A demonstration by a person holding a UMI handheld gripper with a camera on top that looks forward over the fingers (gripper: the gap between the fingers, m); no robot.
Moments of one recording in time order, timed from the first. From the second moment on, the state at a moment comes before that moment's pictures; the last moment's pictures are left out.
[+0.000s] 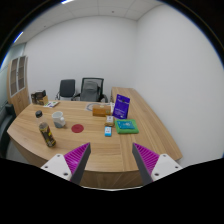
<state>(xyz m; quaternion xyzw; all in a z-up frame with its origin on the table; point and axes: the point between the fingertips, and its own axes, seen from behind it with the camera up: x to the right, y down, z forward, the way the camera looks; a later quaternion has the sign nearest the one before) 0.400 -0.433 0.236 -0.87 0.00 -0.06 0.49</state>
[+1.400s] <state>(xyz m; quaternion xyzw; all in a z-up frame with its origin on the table) 0.051 -0.239 0.076 -0.83 0.00 -0.01 0.56</state>
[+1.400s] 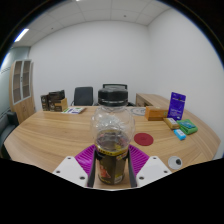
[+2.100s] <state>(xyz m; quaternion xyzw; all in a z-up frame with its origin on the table) 0.201 -0.130 0.227 -0.67 -0.28 -0.52 0.44</state>
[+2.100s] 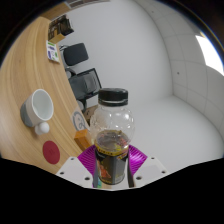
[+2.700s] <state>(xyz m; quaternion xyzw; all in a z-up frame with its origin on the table) 0.141 -0.036 0.191 -0.37 -0.59 -0.68 0.24</state>
